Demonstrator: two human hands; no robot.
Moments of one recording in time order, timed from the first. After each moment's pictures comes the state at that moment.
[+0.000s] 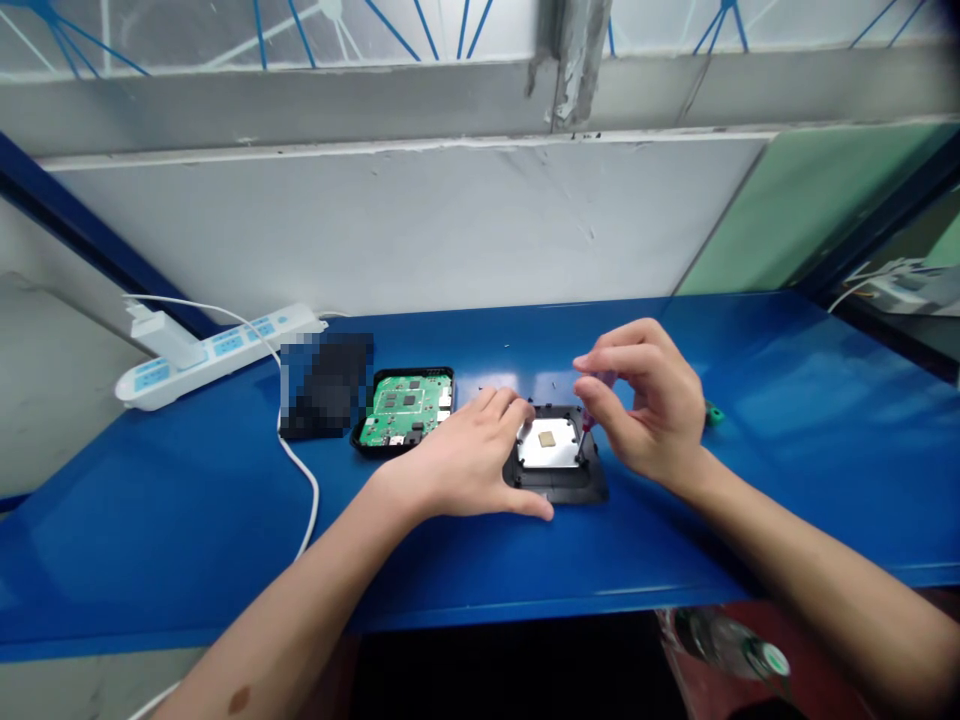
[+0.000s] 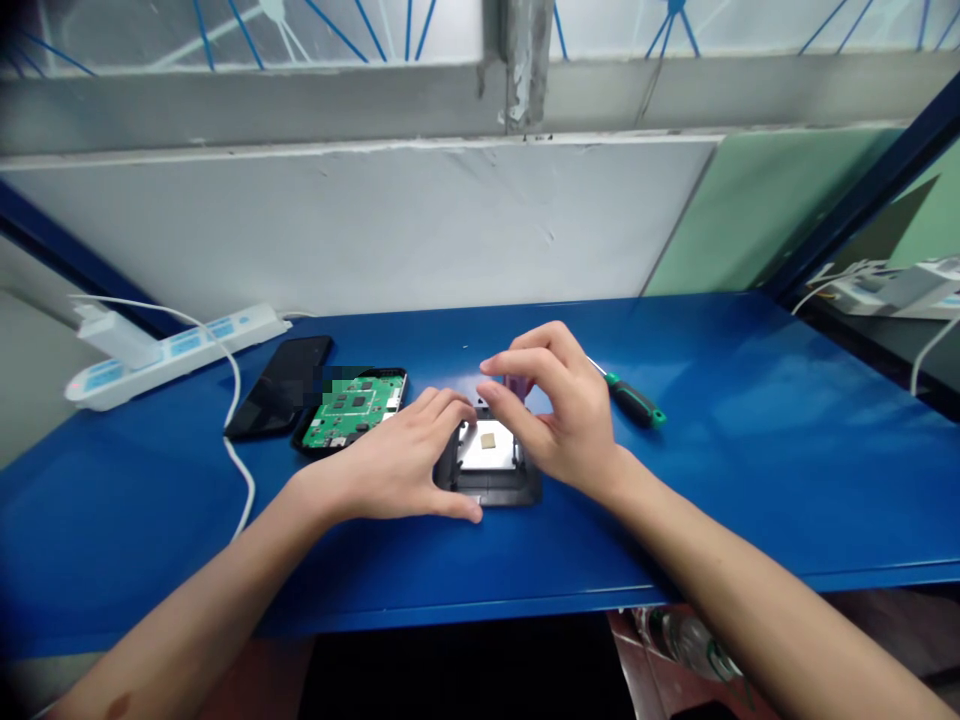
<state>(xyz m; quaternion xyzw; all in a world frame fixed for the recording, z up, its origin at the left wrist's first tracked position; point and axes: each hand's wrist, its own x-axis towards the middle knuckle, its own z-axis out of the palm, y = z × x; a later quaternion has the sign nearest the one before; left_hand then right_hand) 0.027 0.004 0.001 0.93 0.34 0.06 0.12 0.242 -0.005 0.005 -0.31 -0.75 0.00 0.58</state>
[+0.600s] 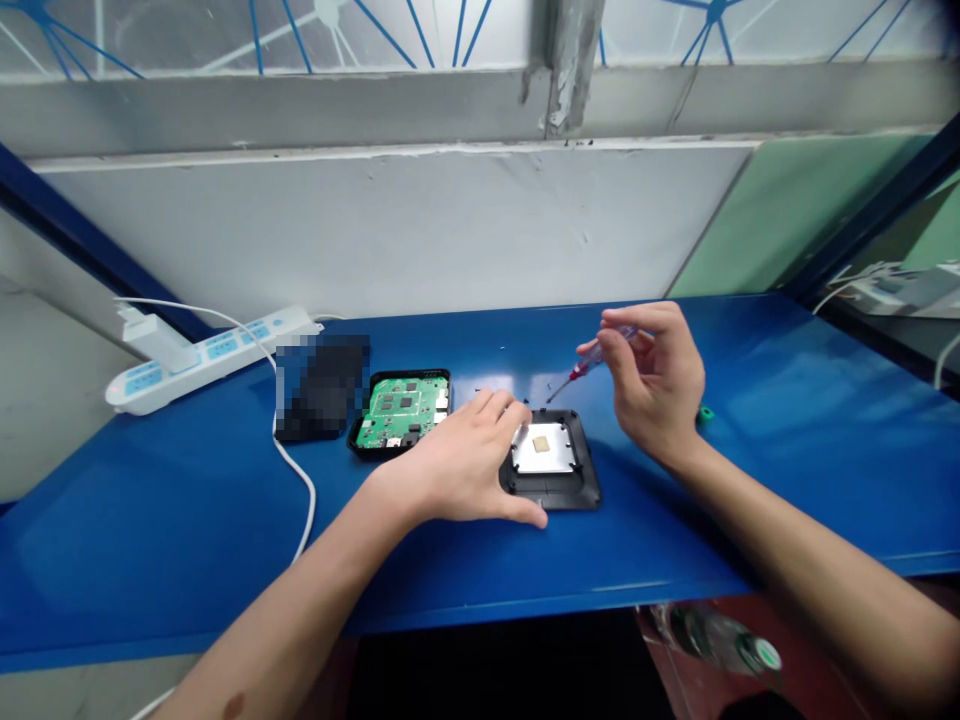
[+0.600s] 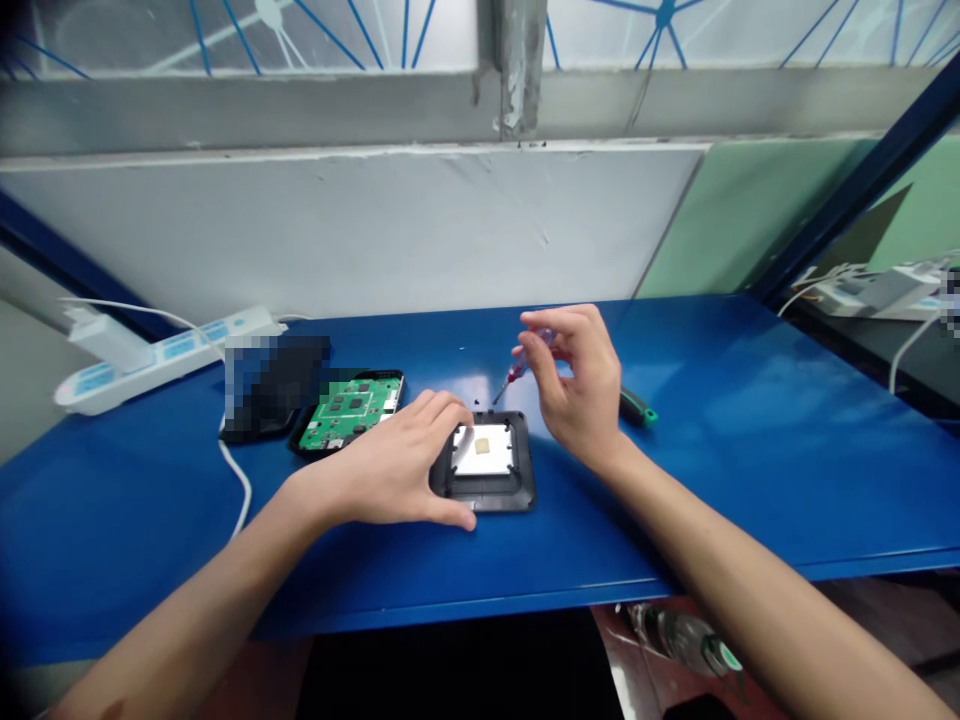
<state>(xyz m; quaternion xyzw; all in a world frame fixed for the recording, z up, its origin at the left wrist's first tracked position) 0.028 0.002 0.008 0.94 0.33 0.03 0.12 0.252 0.019 -0.009 -0.39 -0.65 0.04 0.65</state>
